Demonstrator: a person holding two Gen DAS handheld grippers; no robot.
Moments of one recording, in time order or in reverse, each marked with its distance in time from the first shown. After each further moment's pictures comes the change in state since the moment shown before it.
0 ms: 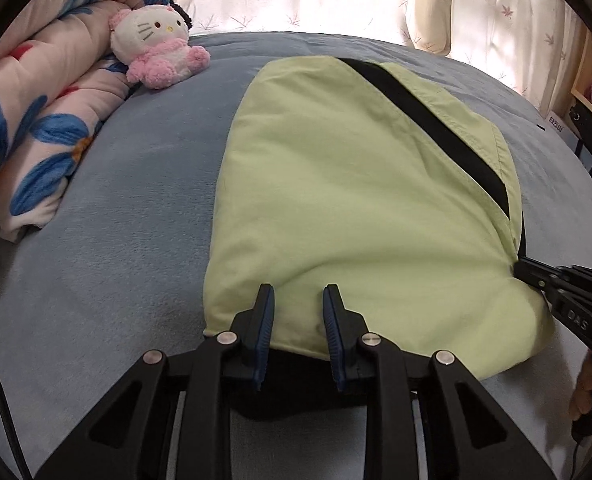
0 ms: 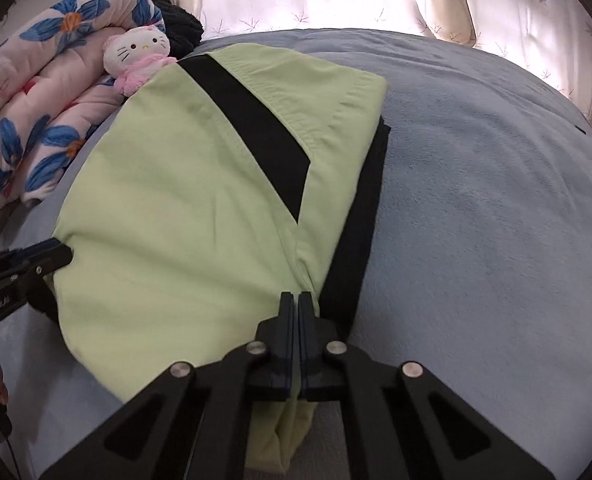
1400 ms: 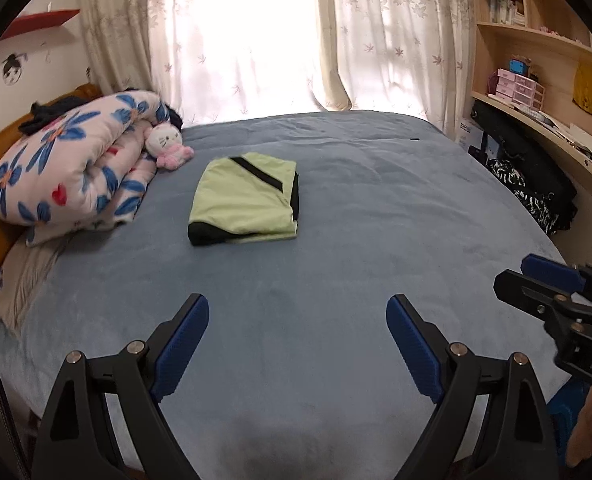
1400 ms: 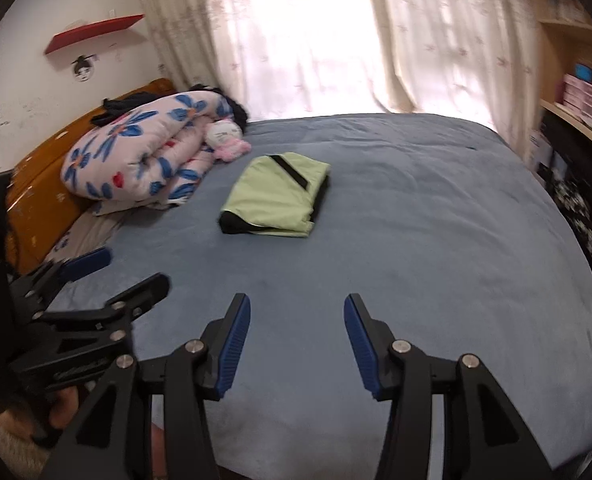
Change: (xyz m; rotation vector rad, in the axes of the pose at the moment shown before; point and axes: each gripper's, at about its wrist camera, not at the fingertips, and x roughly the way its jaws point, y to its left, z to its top) left arm -0.465 -0.231 -0.257 0.093 -0.223 0.016; right arm -0.489 -0.029 -0.273 0.089 -0.238 0.058
